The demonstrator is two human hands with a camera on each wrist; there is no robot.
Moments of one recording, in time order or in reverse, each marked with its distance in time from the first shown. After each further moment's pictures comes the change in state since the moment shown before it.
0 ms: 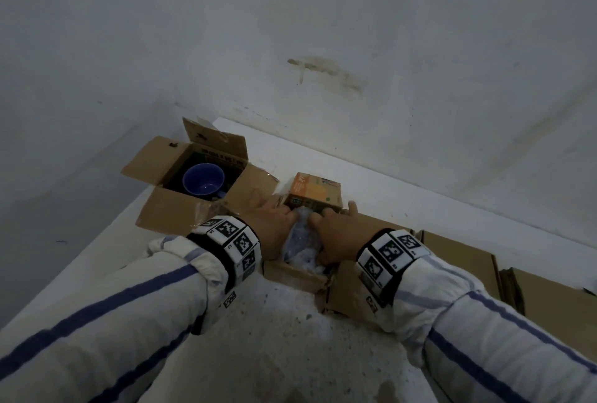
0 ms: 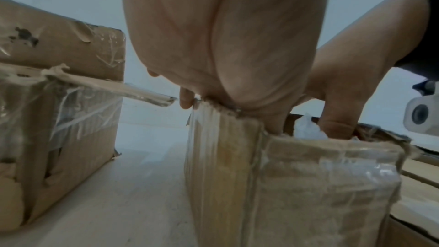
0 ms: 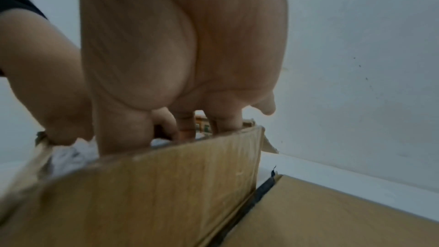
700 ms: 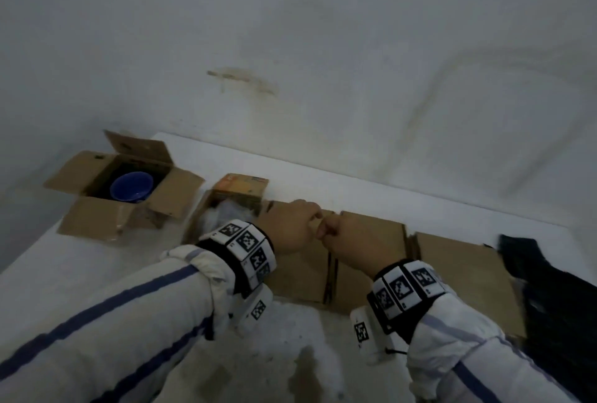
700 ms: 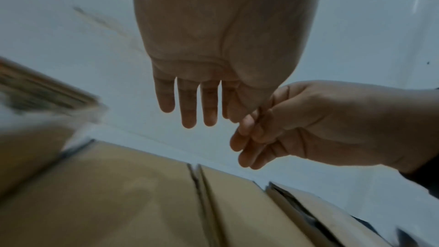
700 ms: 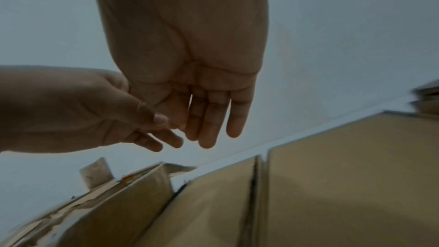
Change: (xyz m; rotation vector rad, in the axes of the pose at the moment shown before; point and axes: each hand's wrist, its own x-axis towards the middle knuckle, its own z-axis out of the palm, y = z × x) left_hand 0.013 0.161 -0.066 -0.567 0.187 0.149; right_hand -0.136 0.094 0.062 0.737 0.360 0.146
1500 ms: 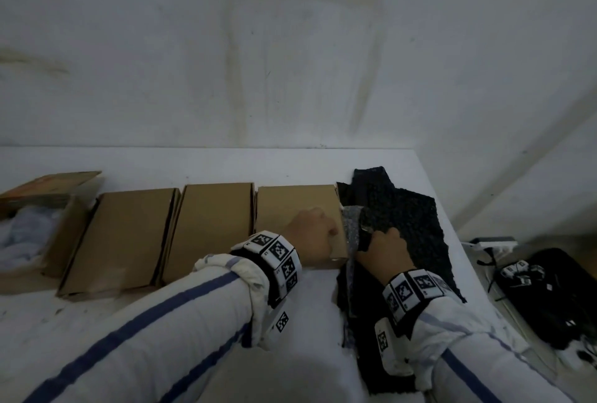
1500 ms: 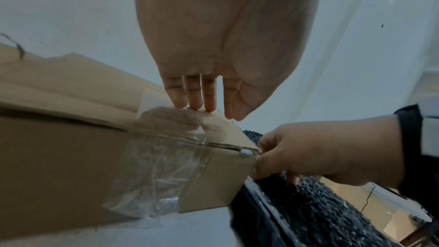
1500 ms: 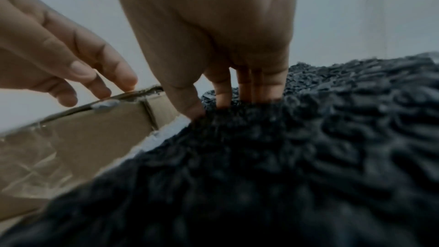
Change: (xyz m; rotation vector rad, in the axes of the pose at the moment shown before) left_hand 0.104 0.270 0.187 0.158 -0.160 0.253; right_hand -0.170 0.329 -0.020 -0.023 0.165 0.784
